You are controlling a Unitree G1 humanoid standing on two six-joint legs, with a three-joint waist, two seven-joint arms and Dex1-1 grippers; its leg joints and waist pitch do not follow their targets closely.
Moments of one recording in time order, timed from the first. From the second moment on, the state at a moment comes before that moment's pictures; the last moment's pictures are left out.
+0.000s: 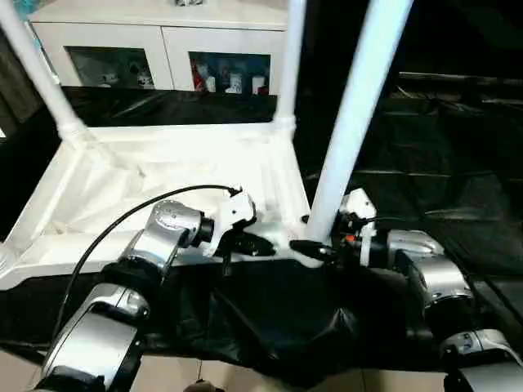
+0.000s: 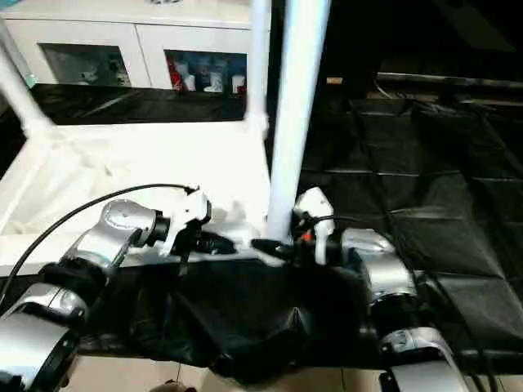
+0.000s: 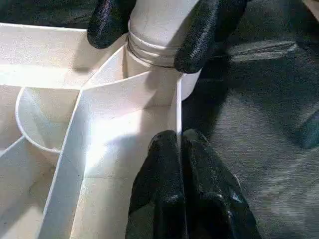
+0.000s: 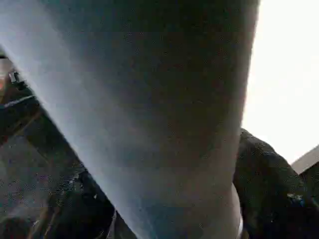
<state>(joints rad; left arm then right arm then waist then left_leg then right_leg) -0.71 0.27 -0.24 0.84 0.04 -0.03 -1.33 -0.51 -0.30 0.09 0.66 0.18 0.08 1.17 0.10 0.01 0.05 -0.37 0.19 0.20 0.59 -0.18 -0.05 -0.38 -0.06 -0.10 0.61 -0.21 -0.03</state>
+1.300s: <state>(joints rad) -0.79 0.17 -0.19 0.99 0.09 -0.05 -1.00 -0.56 -0.19 -0.02 0.81 0.13 -0.05 0.79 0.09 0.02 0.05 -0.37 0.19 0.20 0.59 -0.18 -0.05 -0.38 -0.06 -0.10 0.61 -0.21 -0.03</state>
